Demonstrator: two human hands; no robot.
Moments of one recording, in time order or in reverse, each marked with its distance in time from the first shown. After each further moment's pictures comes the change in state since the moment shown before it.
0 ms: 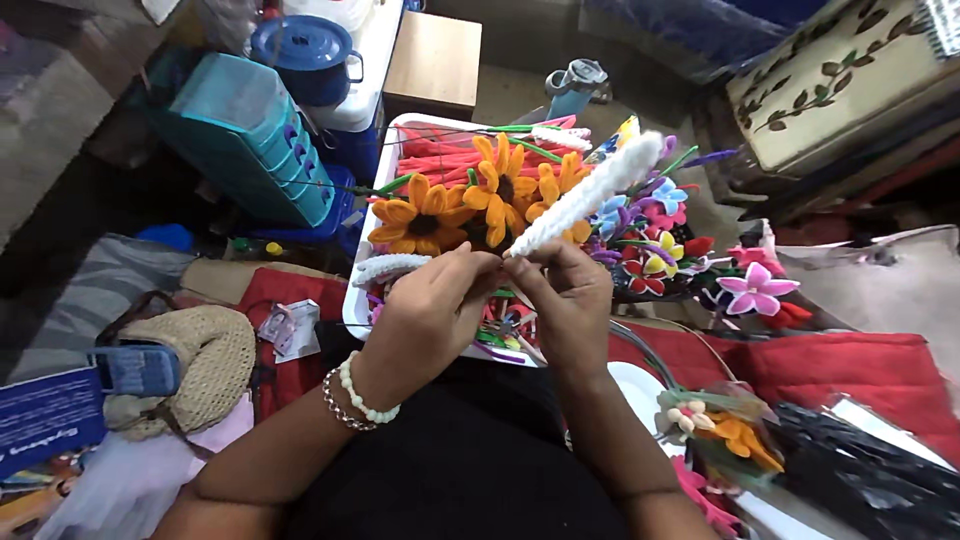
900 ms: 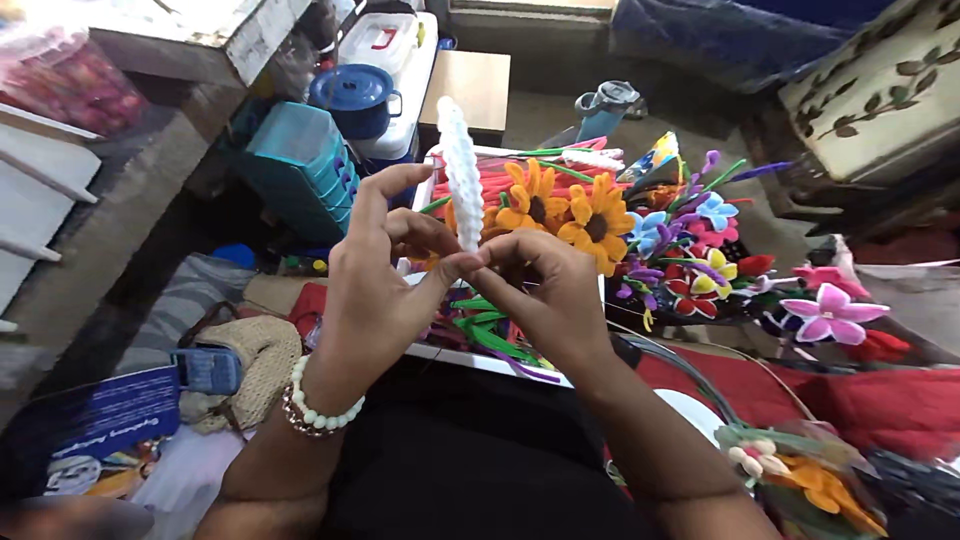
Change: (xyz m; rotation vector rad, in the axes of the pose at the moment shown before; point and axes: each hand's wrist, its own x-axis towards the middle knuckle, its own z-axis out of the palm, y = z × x) left_hand 0.034 -0.006 -0.073 -0.092 -0.020 -0.260; right_hand 0.031 -0.028 0.040 -0.380 -0.238 -0.171
